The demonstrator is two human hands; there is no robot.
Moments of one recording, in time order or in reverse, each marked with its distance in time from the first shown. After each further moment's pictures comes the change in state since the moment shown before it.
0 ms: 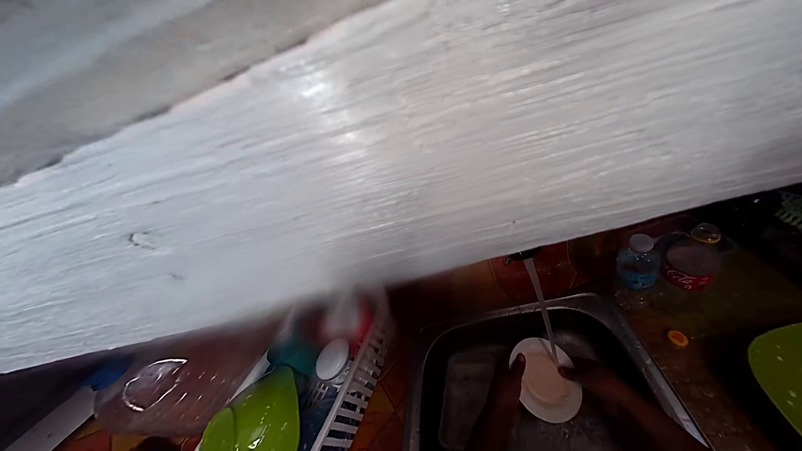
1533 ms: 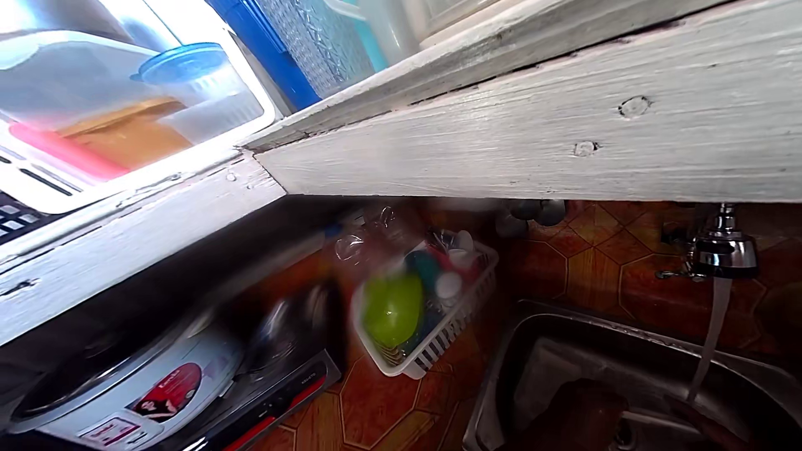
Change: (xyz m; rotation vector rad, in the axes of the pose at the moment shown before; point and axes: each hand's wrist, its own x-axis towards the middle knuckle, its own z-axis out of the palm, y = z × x) left_hand -0.084 0.008 -0.050 1.030 0.010 0.899; right_hand -0.046 -0.008 0.001 -0.595 -0.158 -0.635
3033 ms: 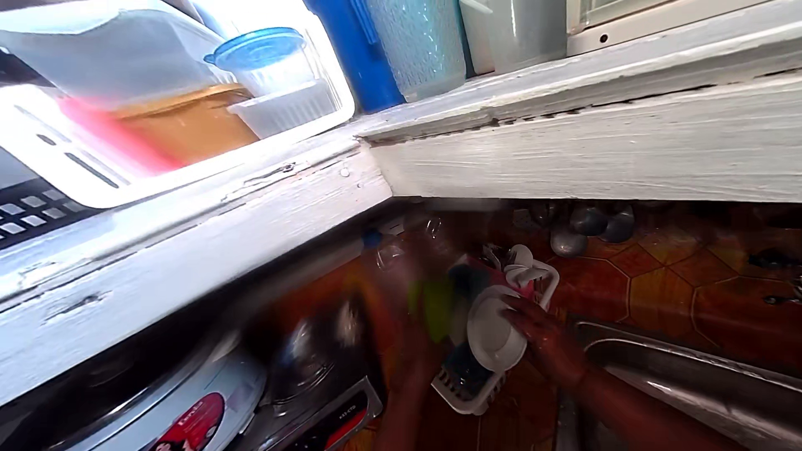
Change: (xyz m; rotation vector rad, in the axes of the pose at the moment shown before) left_hand -0.219 -0.140 -0.276 0.229 0.769 -0.908; right_hand 0.155 -0.281 0.263 -0.351 0.292 -1.159
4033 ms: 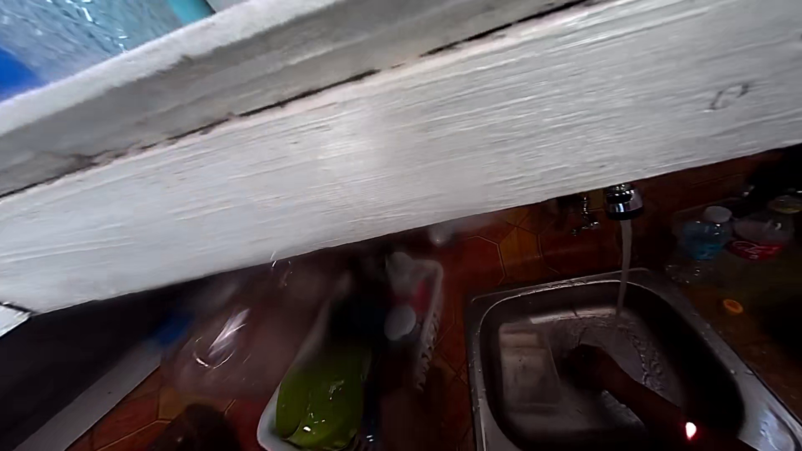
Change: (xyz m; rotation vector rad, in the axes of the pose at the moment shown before) left_hand -0.060 0.095 0.079 -0.230 -0.173 0.593; right_hand -0.292 0.087 -0.135 0.140 -0.289 1.657
